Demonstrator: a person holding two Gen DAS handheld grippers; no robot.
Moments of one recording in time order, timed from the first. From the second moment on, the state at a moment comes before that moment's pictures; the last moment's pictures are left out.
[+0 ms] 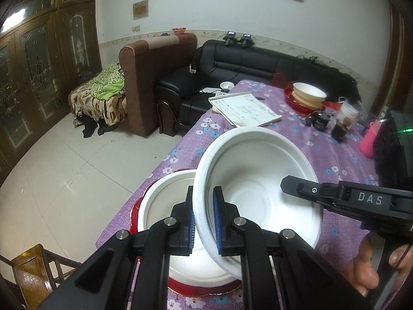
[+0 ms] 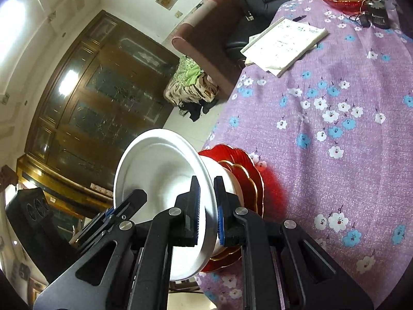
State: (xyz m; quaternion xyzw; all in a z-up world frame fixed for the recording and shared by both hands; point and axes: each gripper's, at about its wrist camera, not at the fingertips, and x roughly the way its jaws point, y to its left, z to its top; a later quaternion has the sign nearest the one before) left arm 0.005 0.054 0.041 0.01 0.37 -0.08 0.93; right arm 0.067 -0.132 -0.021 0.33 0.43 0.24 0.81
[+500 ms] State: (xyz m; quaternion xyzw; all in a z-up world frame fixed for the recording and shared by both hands) left arm -0.006 0.066 0.037 0.02 0.37 -0.06 0.93; right arm 0.052 -0.120 -0.020 0.32 0.41 0.24 0.82
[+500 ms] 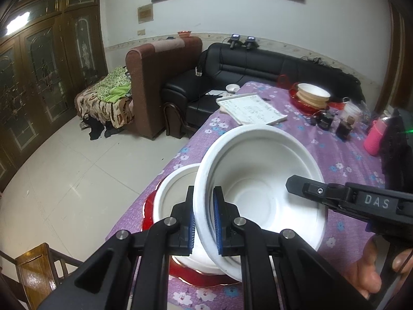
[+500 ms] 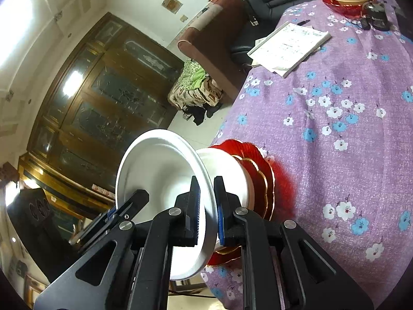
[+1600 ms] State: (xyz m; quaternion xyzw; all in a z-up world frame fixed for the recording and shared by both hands) left arm 0.033 0.075 0.007 0.18 0.29 -0.13 0.93; right arm 0.110 -0.104 -0.070 0.32 0.43 0.31 0.78
